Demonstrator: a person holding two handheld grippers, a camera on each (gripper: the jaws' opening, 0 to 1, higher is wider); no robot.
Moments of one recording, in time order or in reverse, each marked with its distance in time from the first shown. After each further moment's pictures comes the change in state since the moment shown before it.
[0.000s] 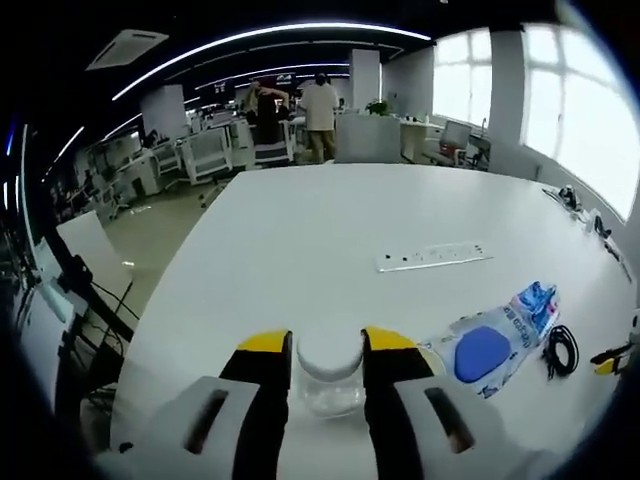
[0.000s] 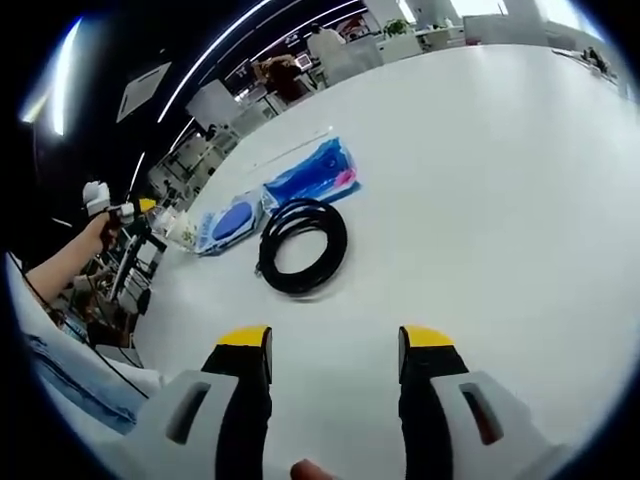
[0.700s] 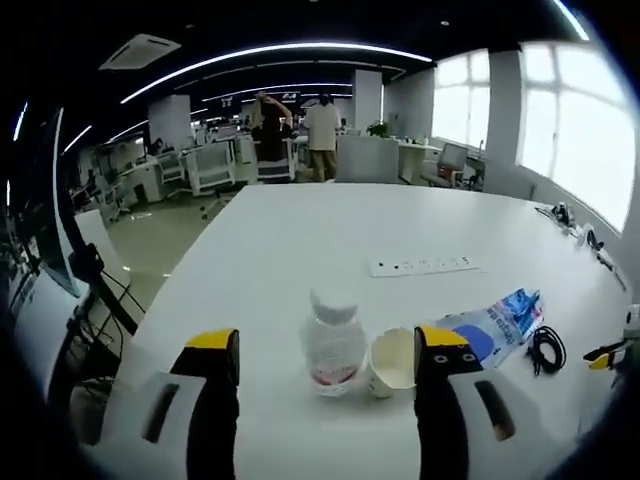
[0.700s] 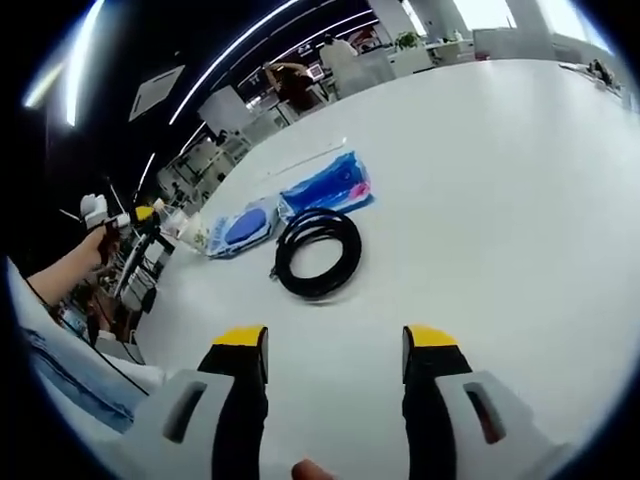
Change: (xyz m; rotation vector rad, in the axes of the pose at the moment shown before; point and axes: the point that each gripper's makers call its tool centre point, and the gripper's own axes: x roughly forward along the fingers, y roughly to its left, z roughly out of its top) left arm -0.055 0.001 -0.024 -0.049 -0.083 -0.032; right arm -0.014 0.014 0.002 -0.053 -0.057 0.027
